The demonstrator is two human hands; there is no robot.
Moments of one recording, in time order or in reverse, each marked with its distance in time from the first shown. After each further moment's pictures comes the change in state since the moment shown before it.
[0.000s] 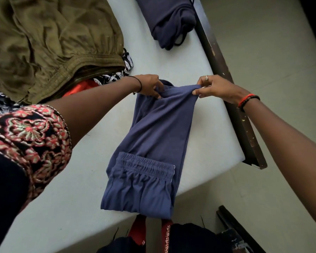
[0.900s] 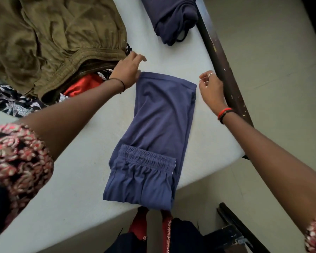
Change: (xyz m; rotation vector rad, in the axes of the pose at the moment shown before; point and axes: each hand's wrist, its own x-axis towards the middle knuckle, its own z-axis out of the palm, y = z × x) left_hand -0.048 -0.030 0.015 -0.079 0.618 -0.233; right_hand 0.004 0.015 0.059 -0.141 0.741 -0.028
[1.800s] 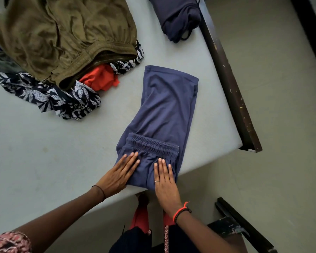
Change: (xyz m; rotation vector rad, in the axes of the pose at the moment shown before) left_hand -0.353 0.011 0.114 0.425 -0.311 0.418; right_hand -0.358 0.034 0.098 -0.709 -0.549 -0.358
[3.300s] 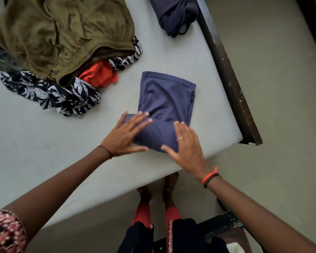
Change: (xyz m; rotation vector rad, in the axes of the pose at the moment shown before) left_hand 0.069 -0.058 -0.084 -0.222 0.378 -0.032; right_hand 0.044 0.075 -0.094 0.213 0.478 -0.041
